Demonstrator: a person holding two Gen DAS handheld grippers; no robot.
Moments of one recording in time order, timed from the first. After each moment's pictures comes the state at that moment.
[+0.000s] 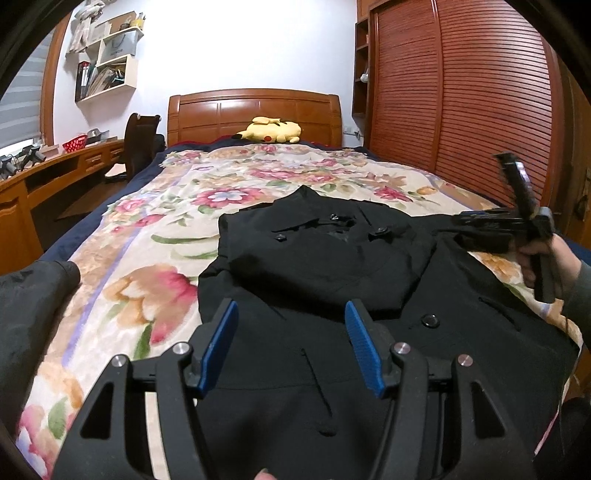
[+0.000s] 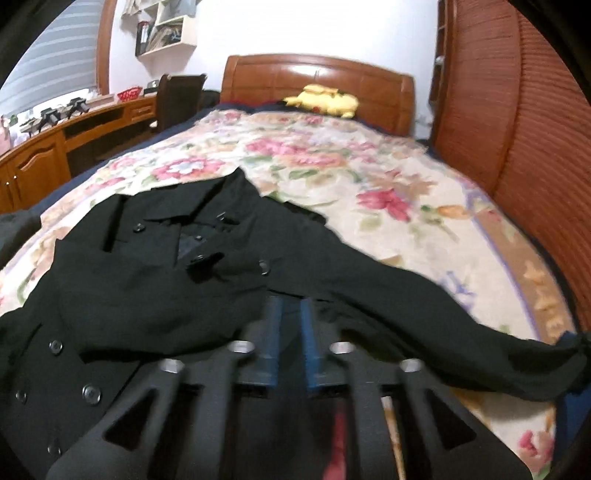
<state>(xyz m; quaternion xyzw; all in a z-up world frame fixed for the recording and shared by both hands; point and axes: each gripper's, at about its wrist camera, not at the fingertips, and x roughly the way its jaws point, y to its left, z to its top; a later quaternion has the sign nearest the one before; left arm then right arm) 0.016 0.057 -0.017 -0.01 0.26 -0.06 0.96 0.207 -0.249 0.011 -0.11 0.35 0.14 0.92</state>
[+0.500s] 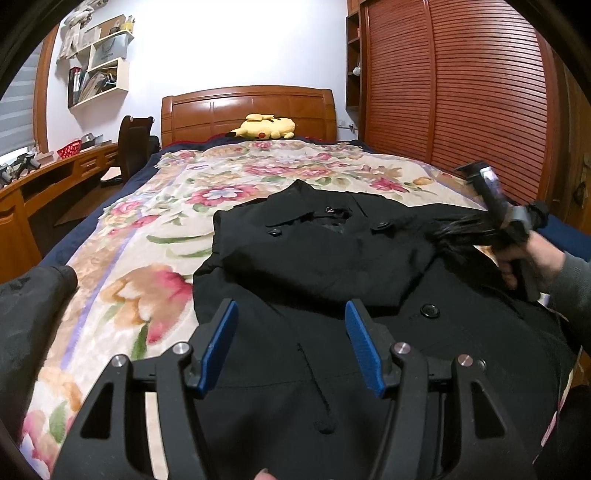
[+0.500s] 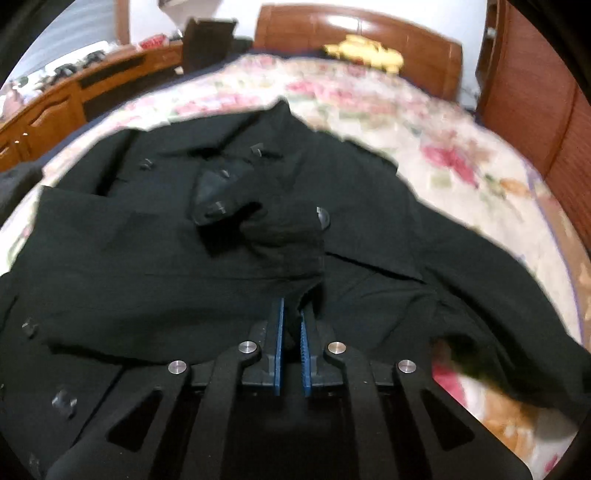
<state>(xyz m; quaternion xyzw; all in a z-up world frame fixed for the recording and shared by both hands) 0.017 0.052 -0.021 0.00 0.27 -0.07 0.96 0.214 -0.222 -0.029 -0.14 0.39 0.19 0.89</state>
